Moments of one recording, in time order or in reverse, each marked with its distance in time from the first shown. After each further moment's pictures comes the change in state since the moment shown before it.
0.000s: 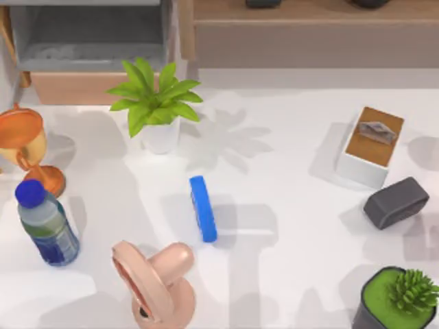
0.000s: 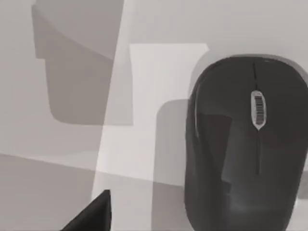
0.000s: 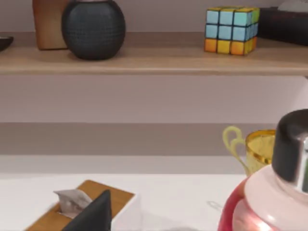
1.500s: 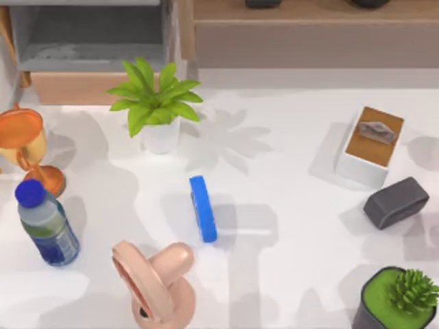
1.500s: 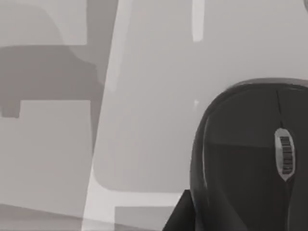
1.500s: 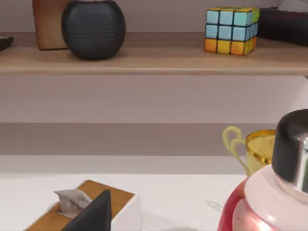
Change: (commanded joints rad) left arm -0.001 0.003 -0.114 0.116 0.000 -0.001; right arm 0.000 0.000 0.000 0.000 0.000 0.000
